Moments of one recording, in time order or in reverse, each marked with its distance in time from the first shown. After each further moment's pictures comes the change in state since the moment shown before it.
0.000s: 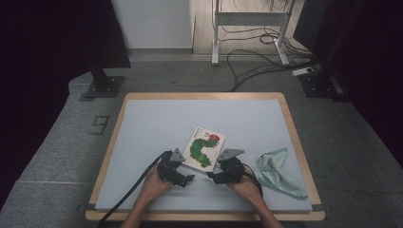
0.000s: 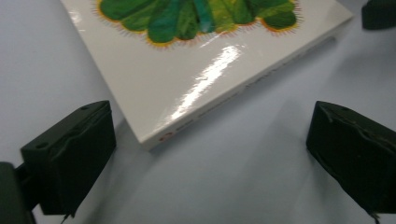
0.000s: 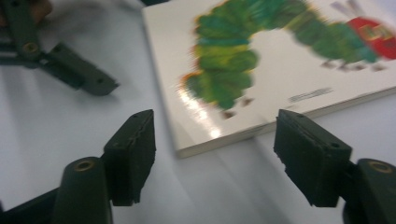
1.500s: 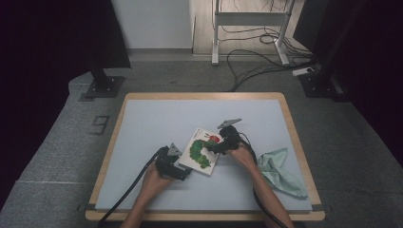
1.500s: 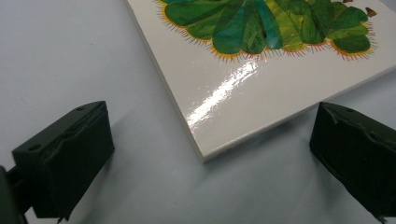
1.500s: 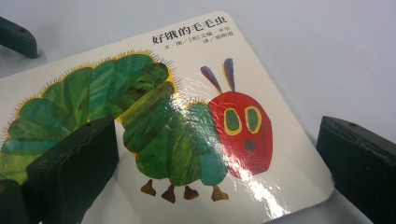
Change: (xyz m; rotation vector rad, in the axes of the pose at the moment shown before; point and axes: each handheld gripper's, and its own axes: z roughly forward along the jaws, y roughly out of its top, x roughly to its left) left arm 0.016 -0.001 0.003 -0.018 0.057 -0.082; right arm -0.101 0.042 0.060 0.016 0.039 0.097
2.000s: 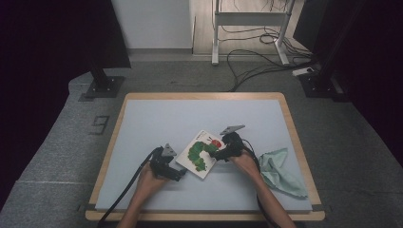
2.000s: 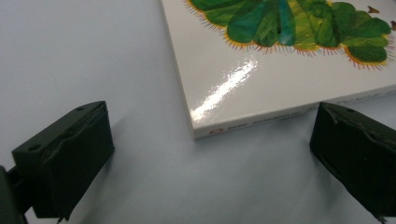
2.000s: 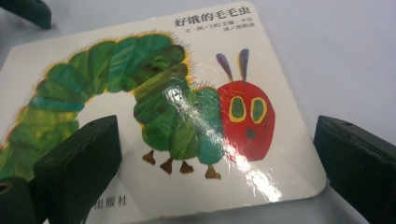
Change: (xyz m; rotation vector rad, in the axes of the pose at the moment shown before) left arm 0.011 -0.012 -0.011 -0.003 0.006 -0.009; right arm 0.019 -0.018 -0.017 0.009 -0.020 0.025
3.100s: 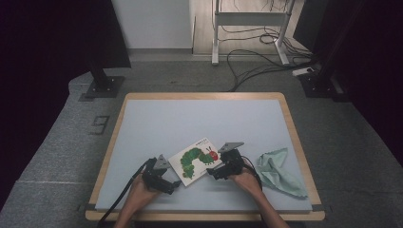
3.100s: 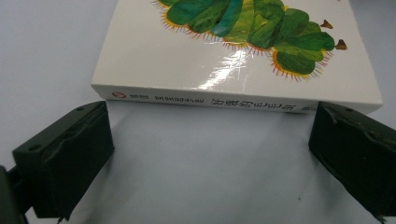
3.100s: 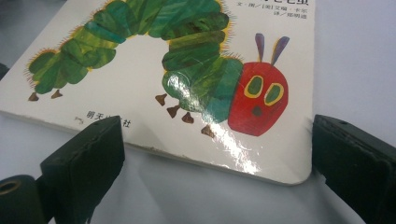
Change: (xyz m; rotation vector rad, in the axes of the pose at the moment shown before) left arm -0.018 -0.031 -0.027 0.003 -0.037 0.047; right arm 0.054 -0.032 -0.021 0.014 0.007 -0.054
